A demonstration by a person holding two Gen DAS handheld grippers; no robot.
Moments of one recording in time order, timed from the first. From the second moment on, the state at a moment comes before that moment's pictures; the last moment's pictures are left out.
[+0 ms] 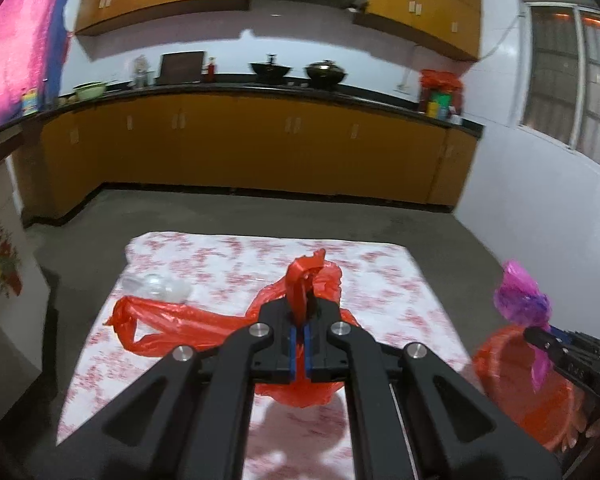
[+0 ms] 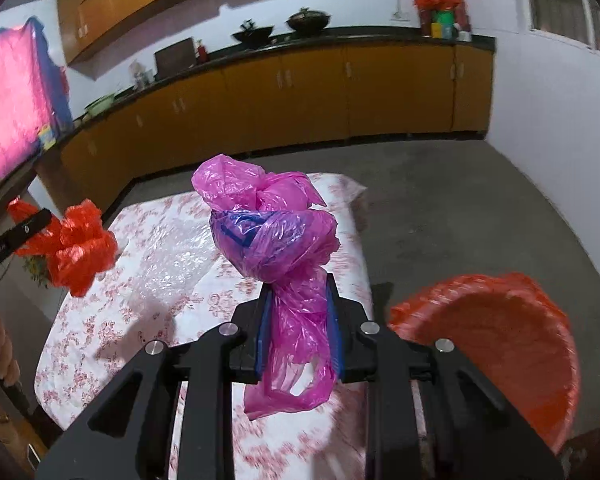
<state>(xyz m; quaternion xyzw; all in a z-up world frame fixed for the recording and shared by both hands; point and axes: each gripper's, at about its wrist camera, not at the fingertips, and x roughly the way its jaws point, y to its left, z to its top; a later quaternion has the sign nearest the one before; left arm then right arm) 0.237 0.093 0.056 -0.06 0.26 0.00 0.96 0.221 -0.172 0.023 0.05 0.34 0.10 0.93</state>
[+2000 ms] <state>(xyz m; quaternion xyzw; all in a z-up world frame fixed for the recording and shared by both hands) 0.225 -0.205 -0.016 -0.04 0.35 -0.30 0.89 0.127 -0.349 0.004 0.20 0.31 -0.11 0.92</state>
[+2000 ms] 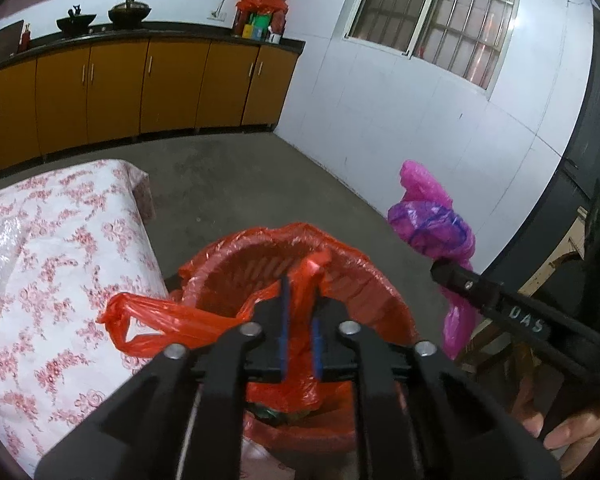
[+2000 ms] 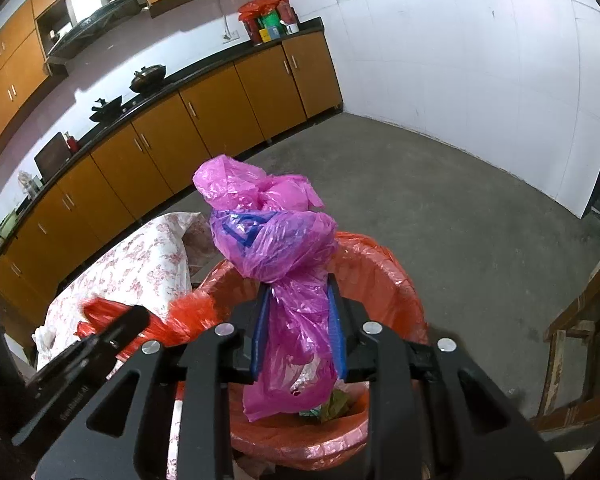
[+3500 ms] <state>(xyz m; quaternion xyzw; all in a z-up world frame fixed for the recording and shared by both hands) 0.177 0.193 -0.043 -0.05 0.28 0.20 0.94 0.266 -0.026 -0.023 0.05 0.35 0.17 0.92</state>
